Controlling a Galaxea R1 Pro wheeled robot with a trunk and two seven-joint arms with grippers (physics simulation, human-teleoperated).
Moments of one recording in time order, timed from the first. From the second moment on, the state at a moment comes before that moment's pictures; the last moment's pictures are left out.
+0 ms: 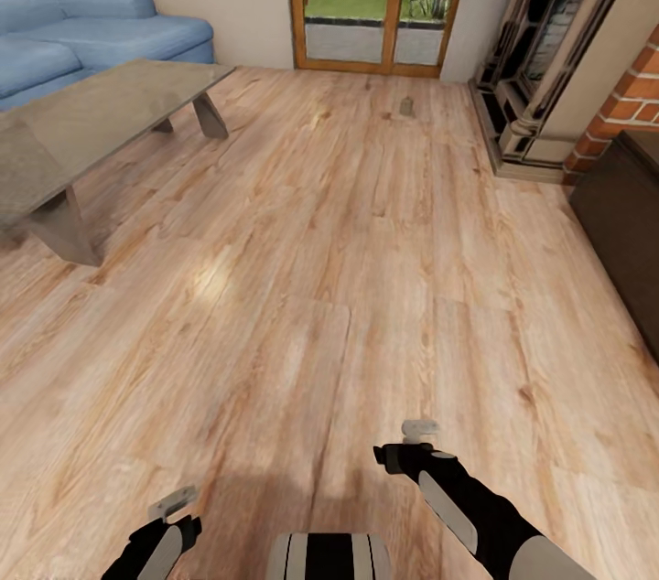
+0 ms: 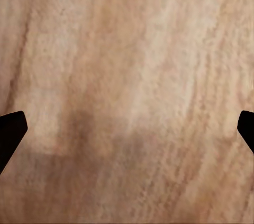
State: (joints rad) left arm -0.31 0.07 -0.05 -0.75 0.60 0.38 0.52; right arm -0.54 -0.09 0.62 -0.76 -0.67 0.33 -0.20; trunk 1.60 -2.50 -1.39
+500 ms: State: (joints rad) left arm -0.31 0.03 -0.05 -0.71 0.60 0.38 0.51; right arm -0.54 -0.10 0.61 -0.76 -0.67 0.33 -0.20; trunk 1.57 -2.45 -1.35
